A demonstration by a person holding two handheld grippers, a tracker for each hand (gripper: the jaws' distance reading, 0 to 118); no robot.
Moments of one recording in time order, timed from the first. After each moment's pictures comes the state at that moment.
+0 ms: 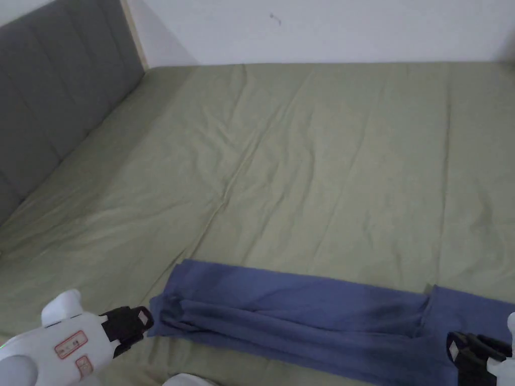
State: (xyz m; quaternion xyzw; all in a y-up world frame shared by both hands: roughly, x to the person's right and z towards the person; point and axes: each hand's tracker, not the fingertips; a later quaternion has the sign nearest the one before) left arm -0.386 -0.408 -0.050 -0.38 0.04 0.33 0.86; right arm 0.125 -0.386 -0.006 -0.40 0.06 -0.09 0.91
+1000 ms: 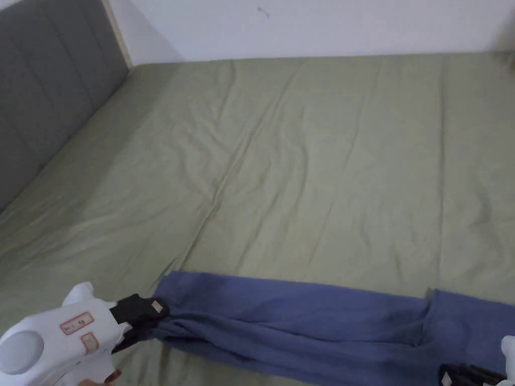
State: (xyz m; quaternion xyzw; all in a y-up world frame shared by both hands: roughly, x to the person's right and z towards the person) left arm -0.381 -0.426 -0.120 -0.42 -0.01 0.37 0.83; right arm 0.131 -0.411 -0.015 -0.46 0.05 -0.17 0.87
